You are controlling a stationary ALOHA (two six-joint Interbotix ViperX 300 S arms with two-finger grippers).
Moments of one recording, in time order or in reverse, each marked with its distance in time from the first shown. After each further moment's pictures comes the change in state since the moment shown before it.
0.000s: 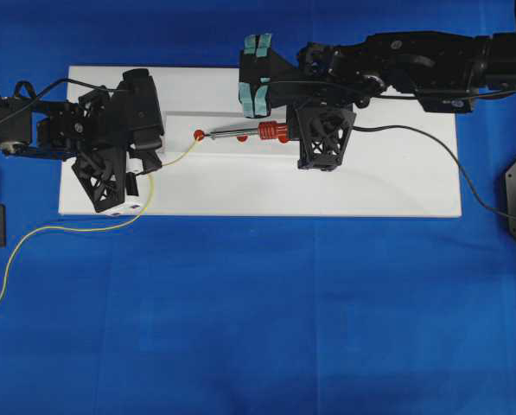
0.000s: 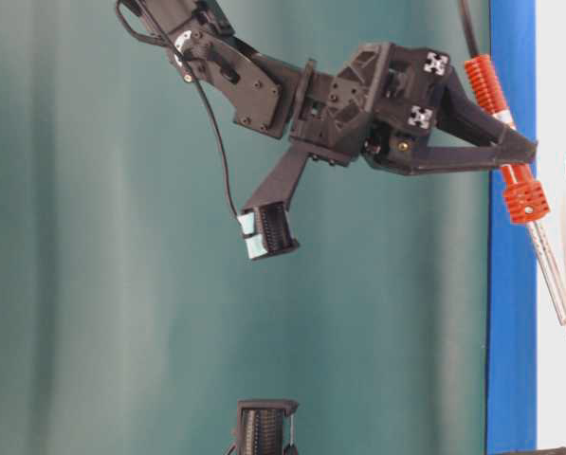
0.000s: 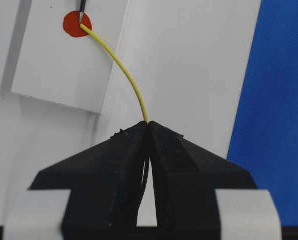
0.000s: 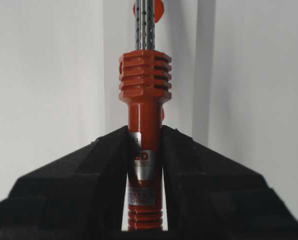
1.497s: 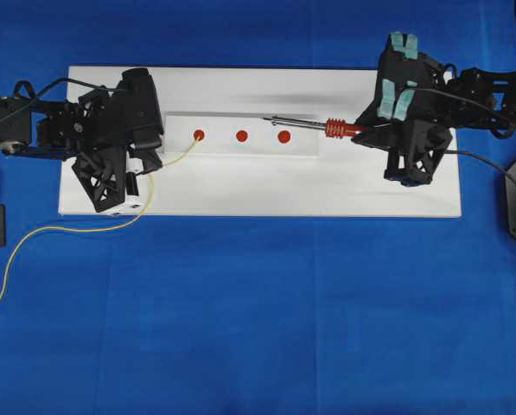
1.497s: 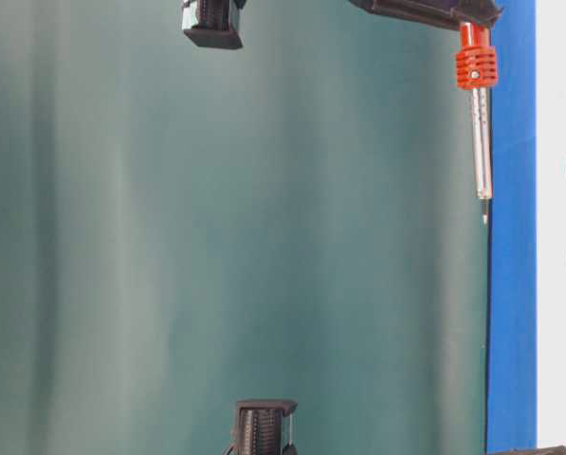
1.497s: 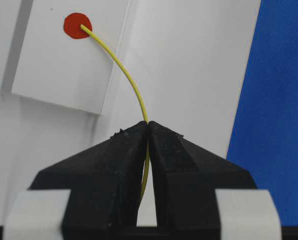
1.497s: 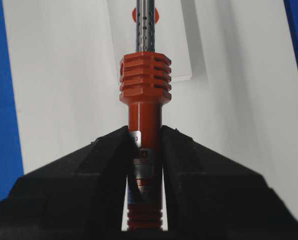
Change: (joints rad) left arm 0.000 0.000 0.000 0.000 -0.003 -0.002; right arm -0.015 -0.446 0.518 0.124 -0.387 -0.003
